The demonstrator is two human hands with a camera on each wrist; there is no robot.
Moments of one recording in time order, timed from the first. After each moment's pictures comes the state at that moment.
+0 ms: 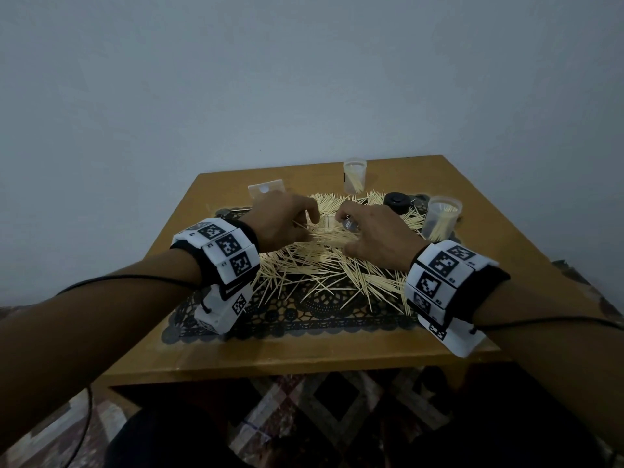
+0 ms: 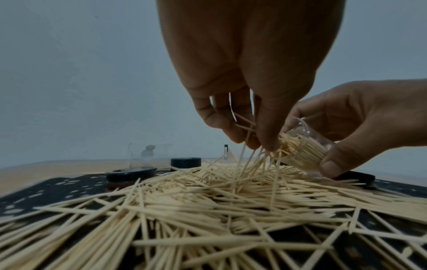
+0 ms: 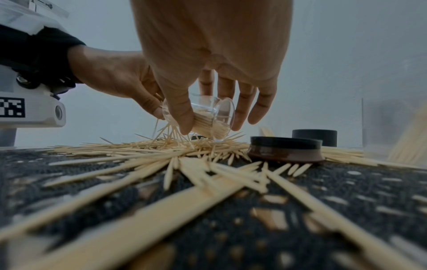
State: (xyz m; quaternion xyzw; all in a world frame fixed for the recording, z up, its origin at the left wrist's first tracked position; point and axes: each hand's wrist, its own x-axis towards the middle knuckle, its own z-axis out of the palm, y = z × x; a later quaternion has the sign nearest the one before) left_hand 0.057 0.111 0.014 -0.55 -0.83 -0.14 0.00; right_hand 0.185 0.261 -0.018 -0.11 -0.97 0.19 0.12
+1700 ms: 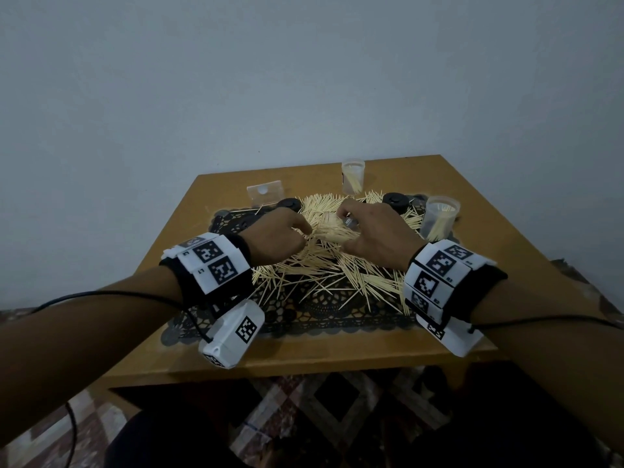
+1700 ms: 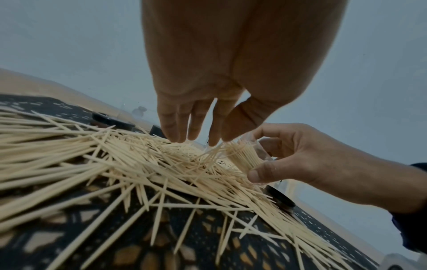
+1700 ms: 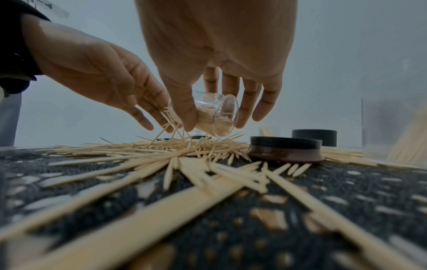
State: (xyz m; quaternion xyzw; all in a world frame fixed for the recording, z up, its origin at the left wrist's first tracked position) left_hand 0.088 0.102 0.017 -0.43 -0.87 -0.22 -0.13; right_hand 0.183 0.264 -0.019 -0.12 -0.97 0.18 0.13
